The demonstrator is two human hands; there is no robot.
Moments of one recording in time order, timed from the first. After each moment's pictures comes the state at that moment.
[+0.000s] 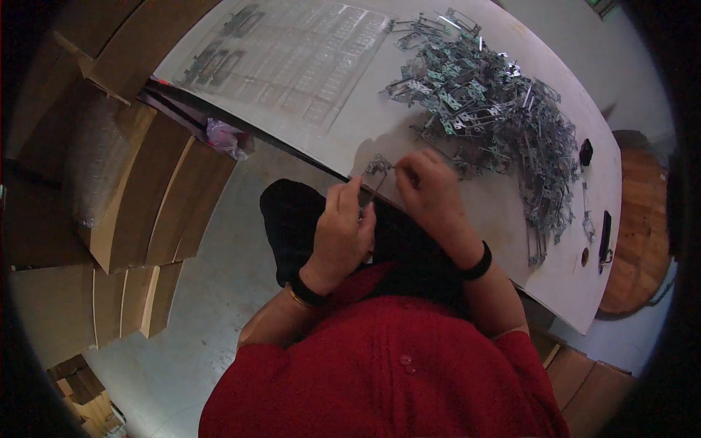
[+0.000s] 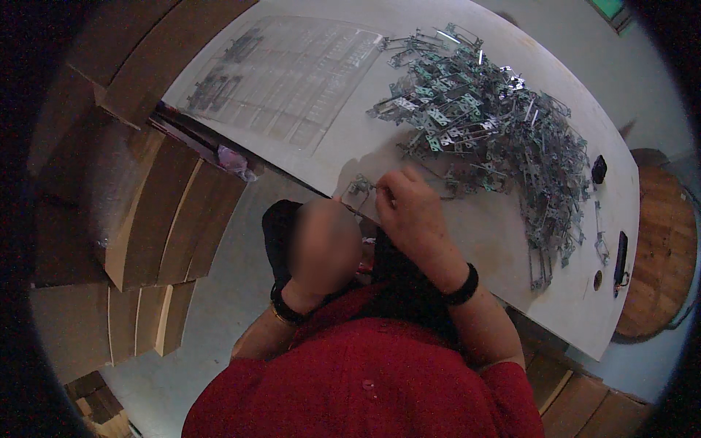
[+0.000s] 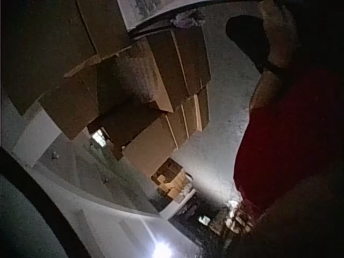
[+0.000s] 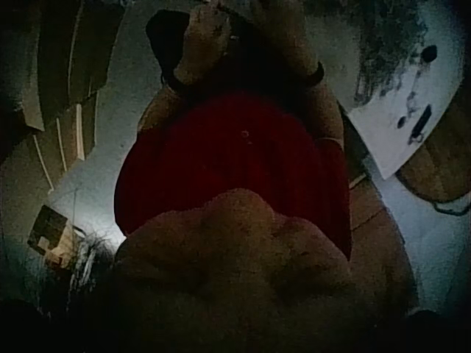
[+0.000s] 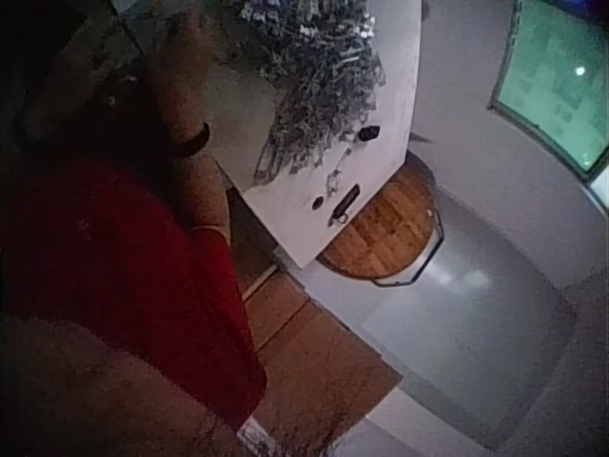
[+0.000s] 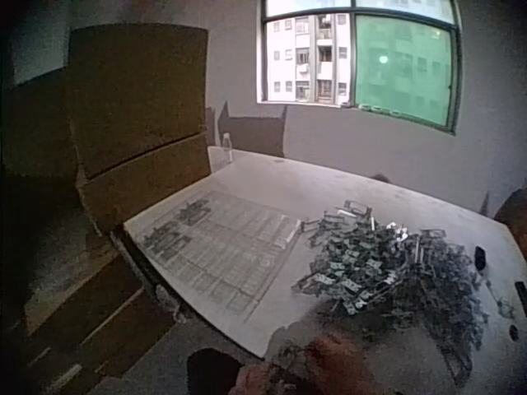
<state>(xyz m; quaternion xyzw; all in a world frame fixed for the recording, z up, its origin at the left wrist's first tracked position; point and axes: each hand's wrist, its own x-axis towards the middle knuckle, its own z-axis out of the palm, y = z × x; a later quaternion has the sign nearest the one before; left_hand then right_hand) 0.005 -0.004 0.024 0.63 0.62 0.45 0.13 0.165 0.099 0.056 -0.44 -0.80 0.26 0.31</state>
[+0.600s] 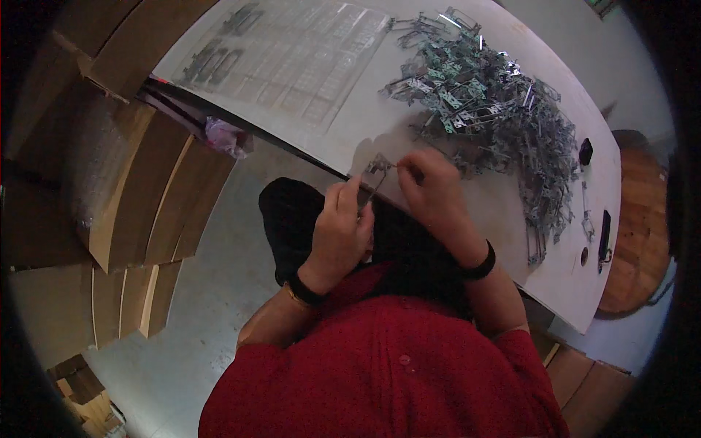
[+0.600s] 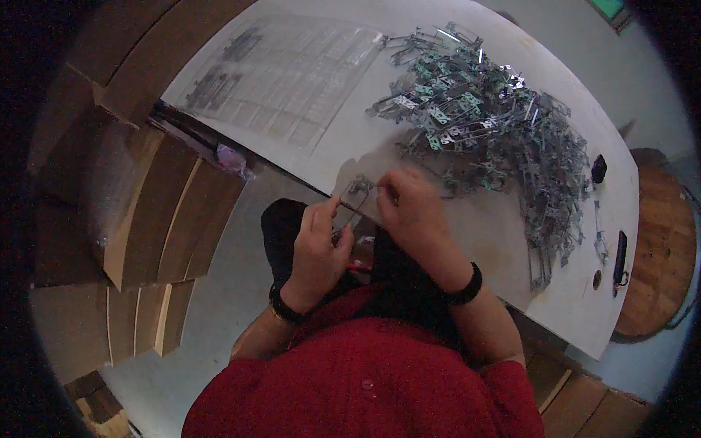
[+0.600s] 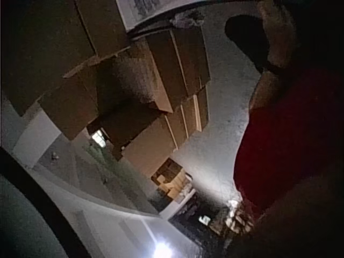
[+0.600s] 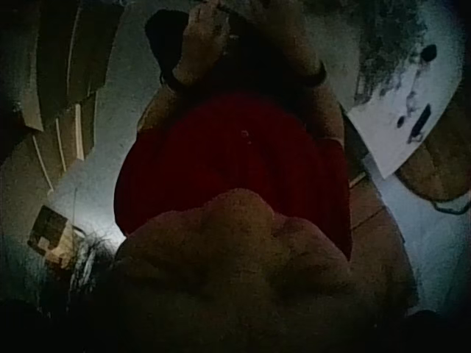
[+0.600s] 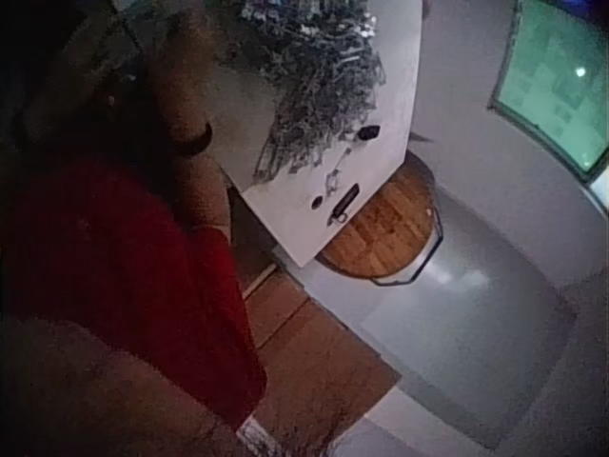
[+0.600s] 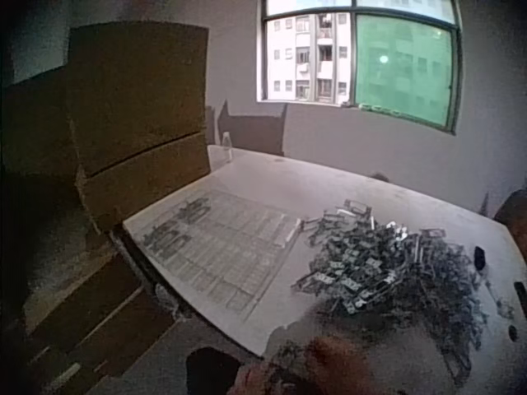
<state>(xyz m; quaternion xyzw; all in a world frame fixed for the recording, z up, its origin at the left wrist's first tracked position) 0.005 -0.006 0.024 0.63 0.63 0.44 0.12 0.167 0.100 0.058 -0.44 -0.80 0.27 0.31</state>
